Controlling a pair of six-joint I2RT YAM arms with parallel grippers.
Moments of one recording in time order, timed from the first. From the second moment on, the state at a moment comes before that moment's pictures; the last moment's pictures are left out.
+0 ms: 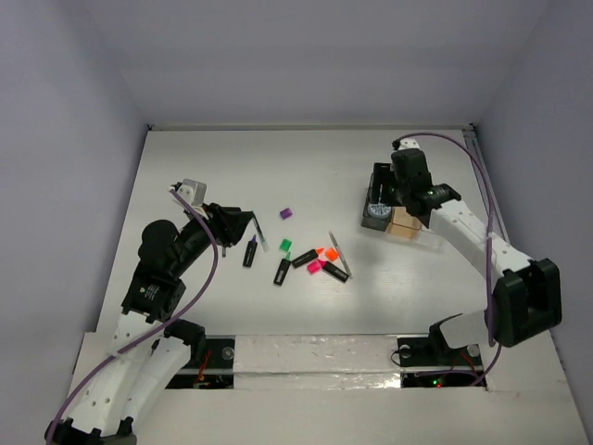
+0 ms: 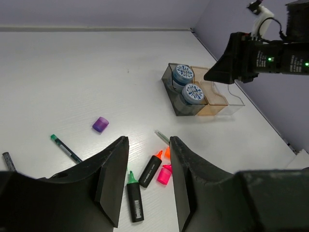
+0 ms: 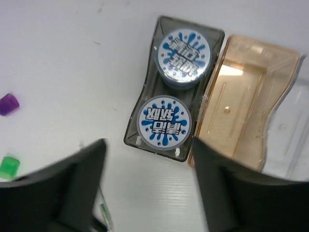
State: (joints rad) left arm -0.33 0.58 0.66 -0.13 0.29 -0.38; right arm 0.35 1.43 1.12 -0.42 0.18 0.32
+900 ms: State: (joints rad) left arm -0.32 0.61 0.66 -0.13 0.30 -0.38; right arm 0.67 1.69 1.01 -0.33 0.11 0.29
